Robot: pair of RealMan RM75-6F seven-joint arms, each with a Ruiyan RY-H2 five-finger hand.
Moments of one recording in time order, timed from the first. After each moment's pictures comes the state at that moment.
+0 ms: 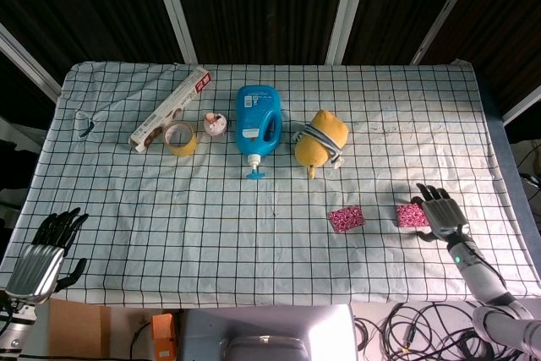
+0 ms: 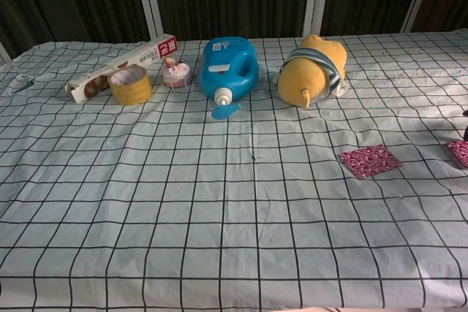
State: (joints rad) left arm -0.15 -1.14 0.03 -1.53 1.59 1.42 -0.01; right arm 0.50 -1.34 0.00 -1.19 -1.17 0.81 -0.15
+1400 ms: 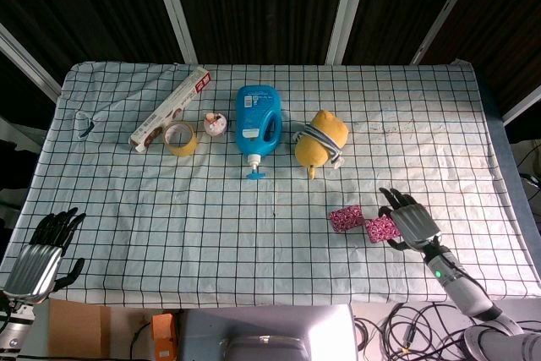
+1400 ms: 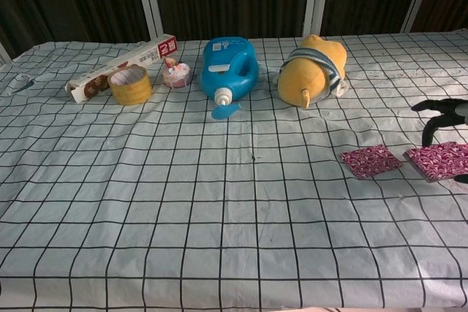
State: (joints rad) left arm -0.15 -1.14 0.03 -1.54 1.58 1.42 -0.01; right arm 0.47 -1.32 -0.01 -1.39 -1.38 0.95 -0.16
